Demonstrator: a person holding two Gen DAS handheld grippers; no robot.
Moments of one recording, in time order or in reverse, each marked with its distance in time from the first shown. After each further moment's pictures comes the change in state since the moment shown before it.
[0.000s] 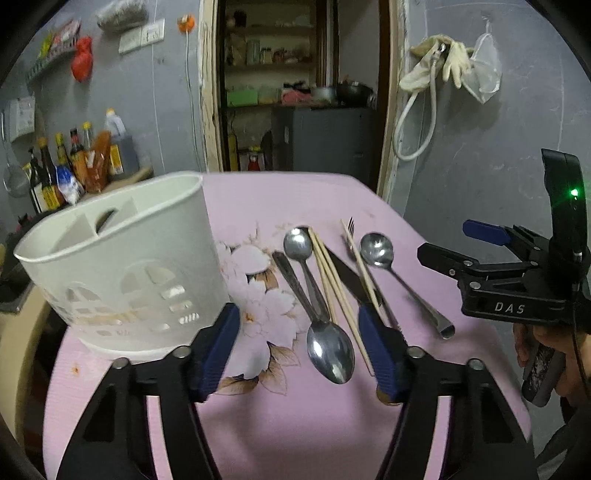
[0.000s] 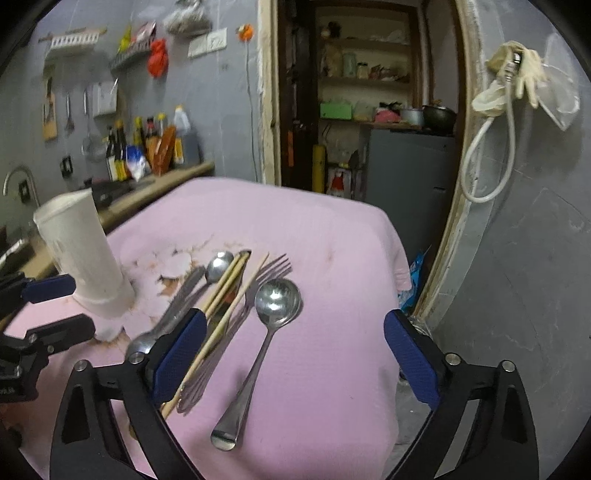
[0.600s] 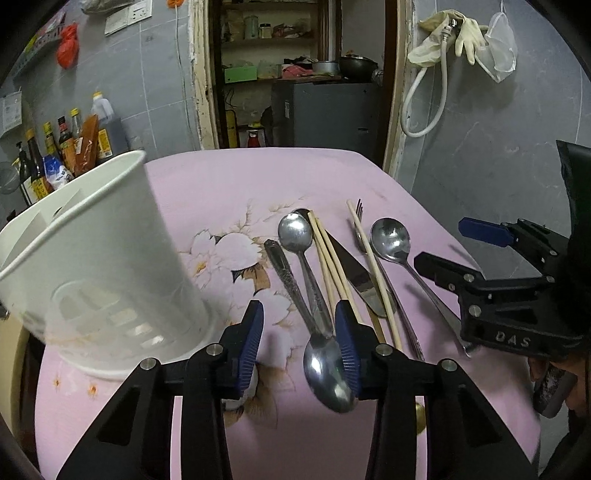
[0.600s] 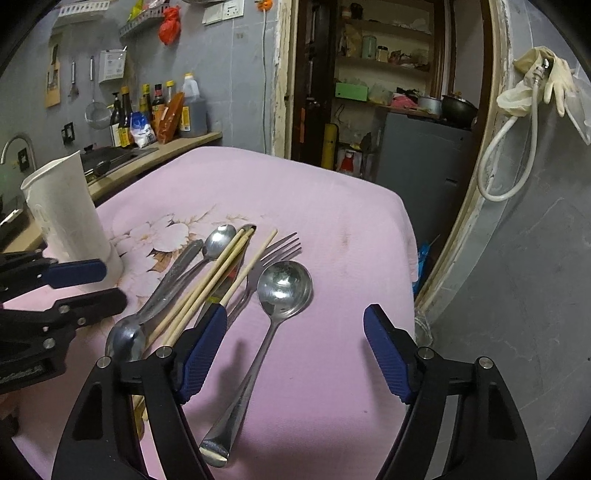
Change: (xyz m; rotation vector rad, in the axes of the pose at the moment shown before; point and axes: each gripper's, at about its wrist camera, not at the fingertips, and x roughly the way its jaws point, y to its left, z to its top) left arm 0.047 -0.001 0.010 0.016 0.089 0.019; right arm 0.027 0.004 0.003 -0.069 0.092 0.009
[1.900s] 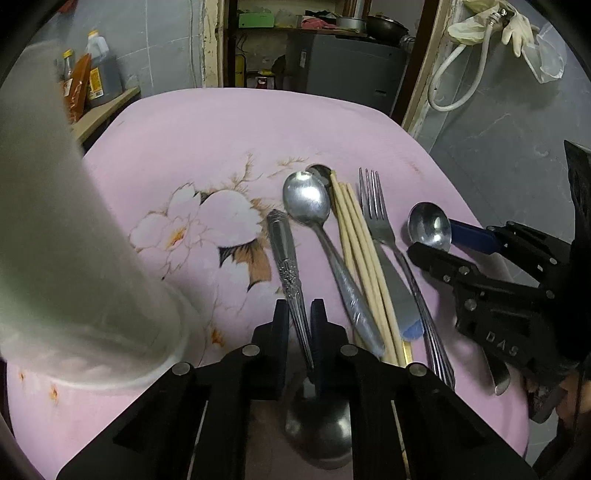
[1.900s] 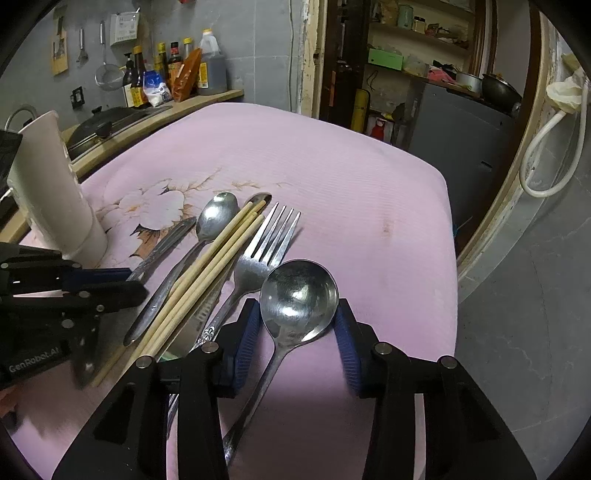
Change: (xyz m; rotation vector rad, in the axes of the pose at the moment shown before) left arm 0.050 0.021 0.010 -0.122 0.208 -0.024; right arm 0.054 -0.001 0.013 -0.071 0.153 0.090
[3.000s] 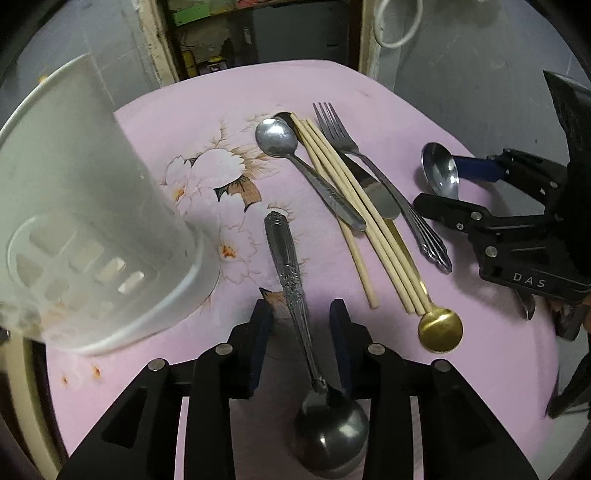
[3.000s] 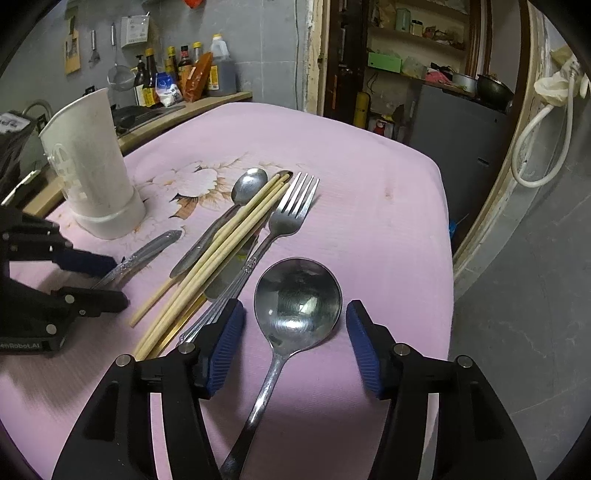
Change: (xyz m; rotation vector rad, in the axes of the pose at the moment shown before) left arm -0.034 -0.017 -0.031 0.286 0.145 0.017; right arm -0.032 0.020 -0.037 0.007 -0.016 0.007
